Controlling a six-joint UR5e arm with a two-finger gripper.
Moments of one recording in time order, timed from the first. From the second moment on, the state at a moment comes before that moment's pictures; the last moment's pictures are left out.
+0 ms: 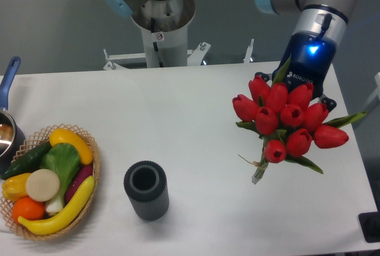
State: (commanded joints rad) arm 2.81 -1.86 -1.50 -0.73 0.52 0.82
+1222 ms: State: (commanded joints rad) arm 2.75 -1.81 -1.54 -0.74 0.89 0.83
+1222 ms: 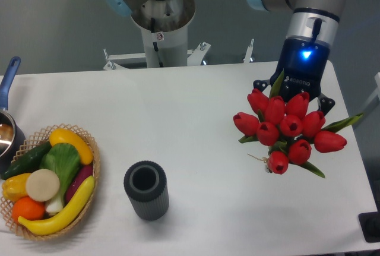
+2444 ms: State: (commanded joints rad) arm 2.60 -1.88 -1.73 -0.77 1.52 1.24
